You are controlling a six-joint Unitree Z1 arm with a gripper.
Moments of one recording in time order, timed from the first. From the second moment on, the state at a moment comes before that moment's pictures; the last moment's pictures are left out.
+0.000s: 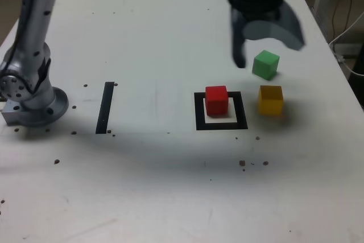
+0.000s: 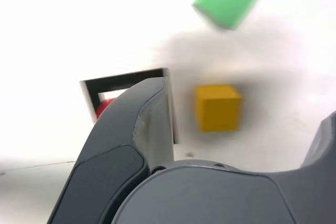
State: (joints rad) arm -0.03 2.08 -1.82 1.23 0.16 0.05
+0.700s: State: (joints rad) arm -0.06 2.28 -1.92 1.26 0.06 0.07
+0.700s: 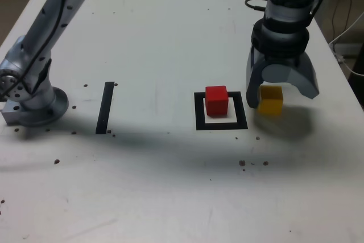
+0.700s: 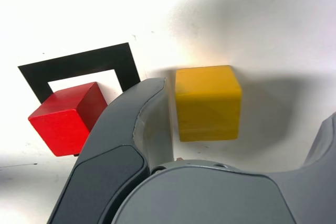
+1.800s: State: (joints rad) arm -0.04 2.35 -1.96 1.30 0.04 0.12
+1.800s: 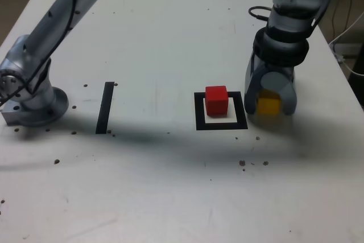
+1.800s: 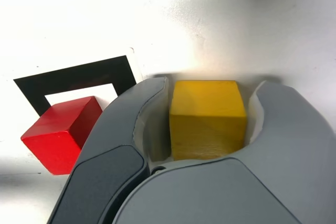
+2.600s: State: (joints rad) arm -0.05 1.98 -1.68 1.39 0.08 0.00
